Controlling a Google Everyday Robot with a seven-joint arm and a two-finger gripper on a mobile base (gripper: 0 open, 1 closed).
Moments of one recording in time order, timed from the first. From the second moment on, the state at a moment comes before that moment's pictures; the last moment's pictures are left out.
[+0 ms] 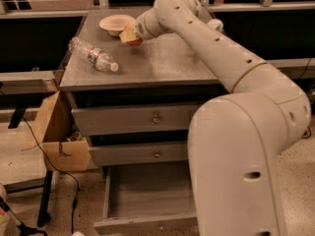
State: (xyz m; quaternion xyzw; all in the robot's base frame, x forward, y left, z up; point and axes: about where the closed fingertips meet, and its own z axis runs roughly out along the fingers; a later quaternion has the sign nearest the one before) arm 0.881 0.074 0.881 -0.32 0.81 0.15 0.47
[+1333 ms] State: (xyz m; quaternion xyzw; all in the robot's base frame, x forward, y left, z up) arm 0.705 -0.047 0.951 -0.48 0.73 0.14 0.47
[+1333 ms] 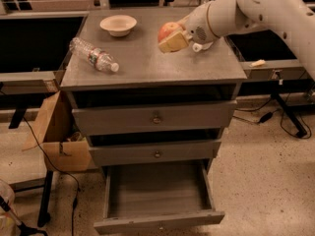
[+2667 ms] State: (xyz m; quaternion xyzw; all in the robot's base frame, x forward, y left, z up) arm 0.619 -0.031 0.866 -0.44 0.69 0.21 0.53
